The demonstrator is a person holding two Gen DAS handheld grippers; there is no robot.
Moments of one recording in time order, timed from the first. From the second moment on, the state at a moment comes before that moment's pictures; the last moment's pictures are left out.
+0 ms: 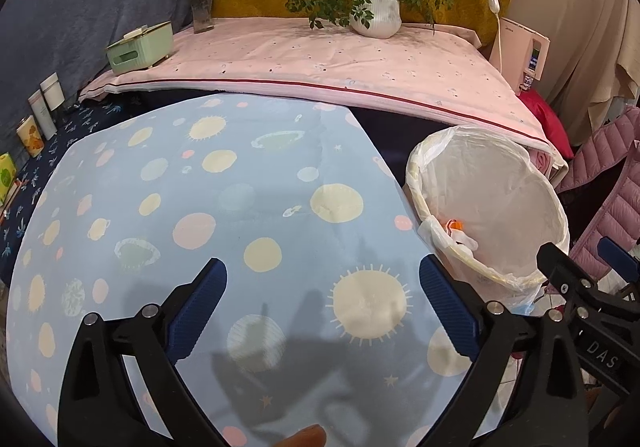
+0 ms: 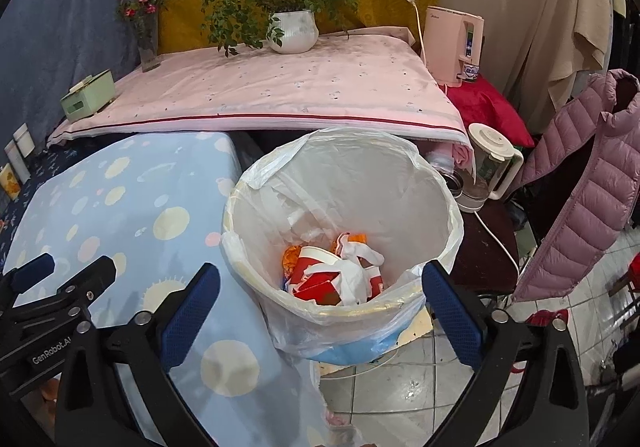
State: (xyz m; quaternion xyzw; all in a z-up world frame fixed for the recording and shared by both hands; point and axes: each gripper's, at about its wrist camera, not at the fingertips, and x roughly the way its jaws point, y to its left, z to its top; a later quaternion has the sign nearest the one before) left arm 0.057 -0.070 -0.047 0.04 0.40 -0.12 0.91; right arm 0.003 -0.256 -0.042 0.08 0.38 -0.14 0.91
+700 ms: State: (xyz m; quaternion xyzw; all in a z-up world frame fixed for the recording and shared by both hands) left arm 0.047 -0.080 -0.047 0.05 0.41 -0.13 0.90; right arm -0.010 -0.256 -0.041 0.06 0.38 -0.16 0.91
